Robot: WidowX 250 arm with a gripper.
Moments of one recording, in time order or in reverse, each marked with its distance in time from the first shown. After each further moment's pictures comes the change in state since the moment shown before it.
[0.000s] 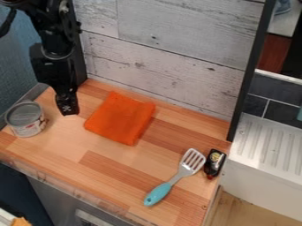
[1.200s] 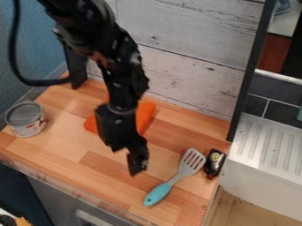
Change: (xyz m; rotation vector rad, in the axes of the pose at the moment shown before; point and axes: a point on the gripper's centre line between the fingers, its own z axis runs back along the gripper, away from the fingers) arm -0.092 0.121 -0.013 0.311 -0.003 0.387
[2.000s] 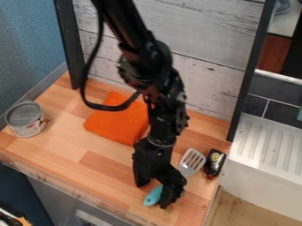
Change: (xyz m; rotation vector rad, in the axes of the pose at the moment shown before) arm -0.023 0.046 -0.046 0.042 -0.121 0.141
